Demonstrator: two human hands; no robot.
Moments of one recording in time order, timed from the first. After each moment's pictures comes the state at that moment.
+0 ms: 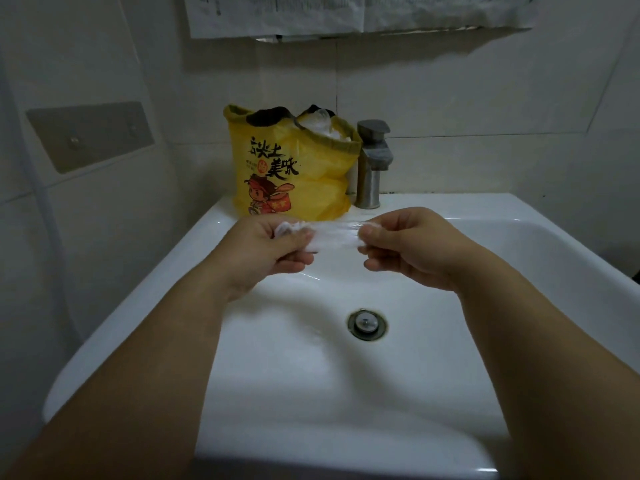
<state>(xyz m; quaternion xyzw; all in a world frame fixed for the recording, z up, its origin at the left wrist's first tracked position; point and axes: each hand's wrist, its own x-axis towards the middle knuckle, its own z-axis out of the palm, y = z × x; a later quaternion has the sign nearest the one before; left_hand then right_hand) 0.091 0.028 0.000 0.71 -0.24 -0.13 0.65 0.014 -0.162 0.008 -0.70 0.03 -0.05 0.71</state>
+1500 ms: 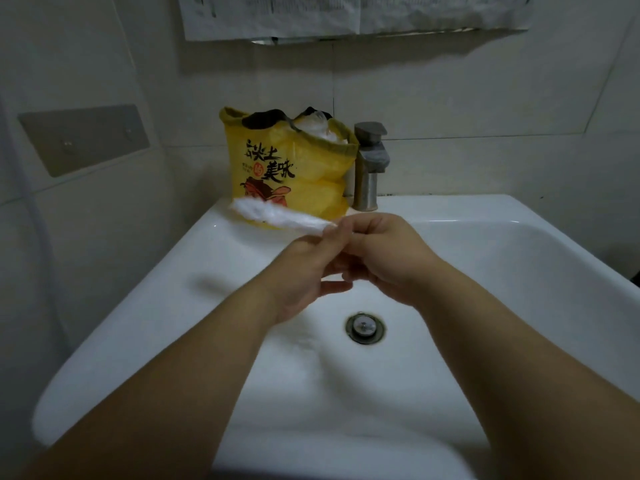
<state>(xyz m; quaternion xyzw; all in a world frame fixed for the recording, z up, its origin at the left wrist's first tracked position) 0.076 -0.012 -0.016 0.64 -0.29 -0.26 0.67 0.023 -0.128 0.003 -0.69 -0.01 -0.09 0.72</state>
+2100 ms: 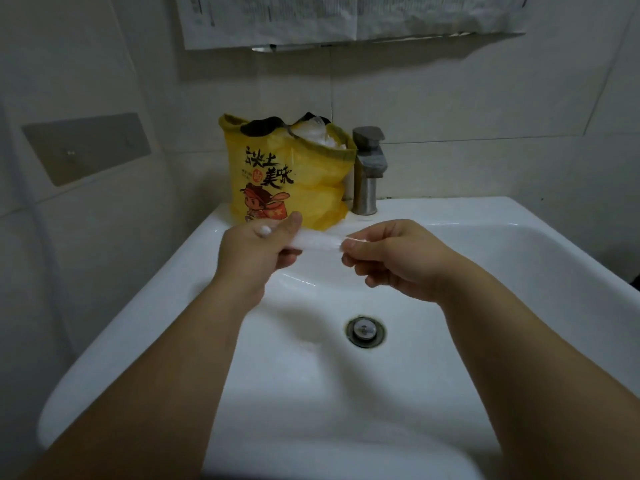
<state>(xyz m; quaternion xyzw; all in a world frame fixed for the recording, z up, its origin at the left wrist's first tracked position) 0.097 0.009 -0.008 0.67 -0.13 0.00 0.73 0.016 -0.154 0.008 -0.72 0.04 -0.03 0.69</state>
